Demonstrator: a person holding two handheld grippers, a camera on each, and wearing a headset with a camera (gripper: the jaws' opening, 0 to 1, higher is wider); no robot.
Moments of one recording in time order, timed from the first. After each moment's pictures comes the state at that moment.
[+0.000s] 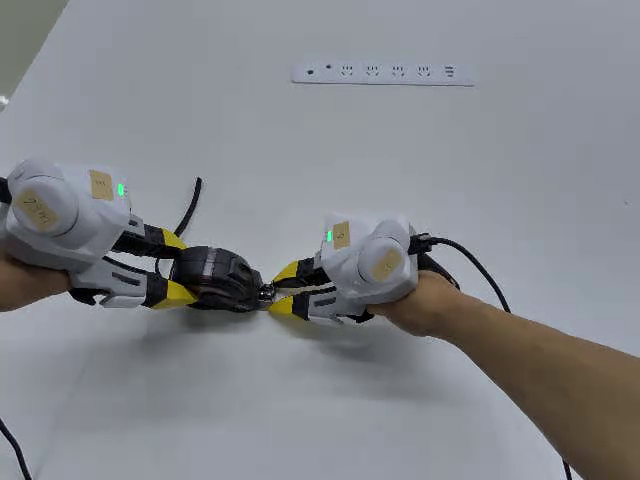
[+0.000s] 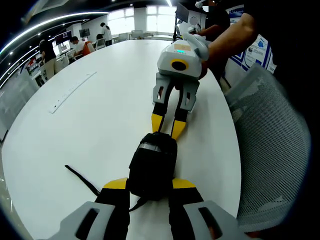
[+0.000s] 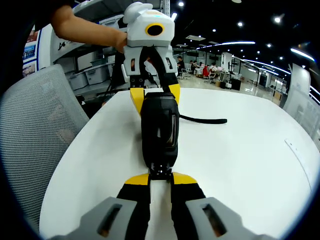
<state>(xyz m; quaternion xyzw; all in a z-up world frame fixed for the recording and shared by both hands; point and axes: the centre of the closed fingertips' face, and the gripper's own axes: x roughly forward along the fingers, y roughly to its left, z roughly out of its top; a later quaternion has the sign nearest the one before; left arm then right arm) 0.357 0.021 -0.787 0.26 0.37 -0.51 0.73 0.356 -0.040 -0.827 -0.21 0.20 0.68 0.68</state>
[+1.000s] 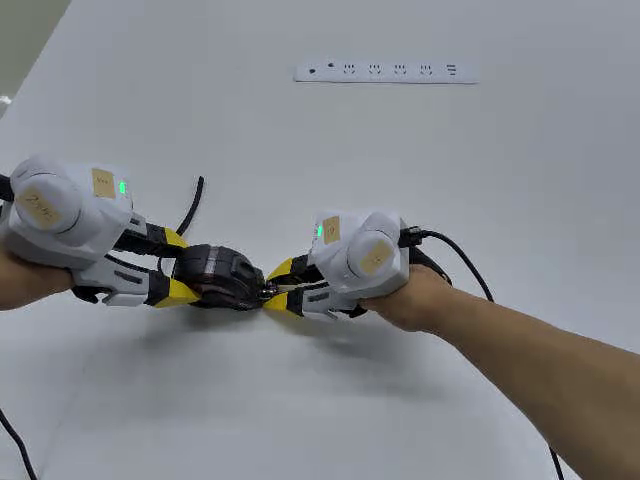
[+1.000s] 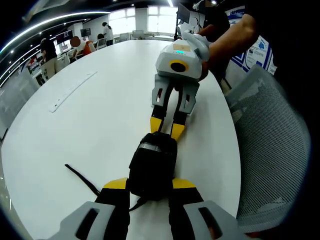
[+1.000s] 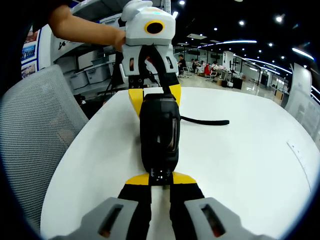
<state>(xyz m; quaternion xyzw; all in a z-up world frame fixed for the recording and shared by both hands) 0.359 0.022 -0.788 0.25 0.37 -0.51 0.73 0.358 -0.033 -0.825 -0.21 0.20 0.68 0.67</state>
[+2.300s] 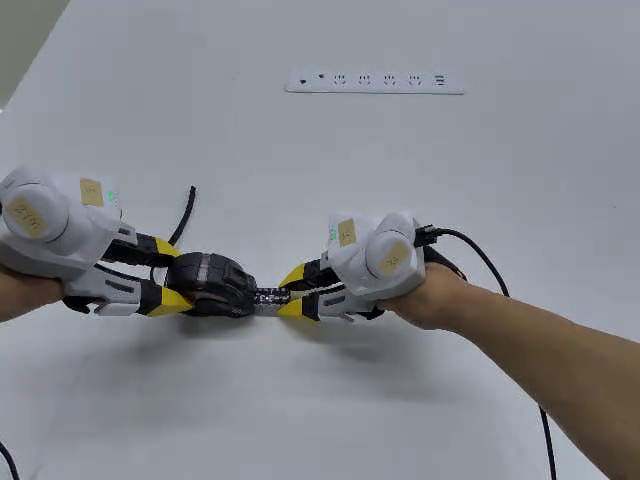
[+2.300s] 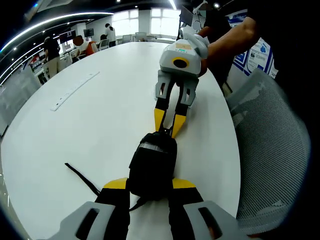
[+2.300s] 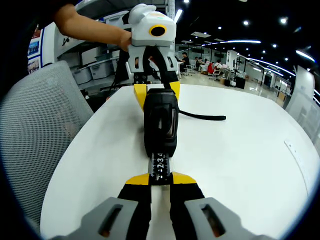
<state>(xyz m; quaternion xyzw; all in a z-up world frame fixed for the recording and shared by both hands) 0.359 0.022 -0.787 0.24 0.37 -0.51 0.74 0.359 -0.057 -0.826 -0.23 0.21 0.69 0.66</state>
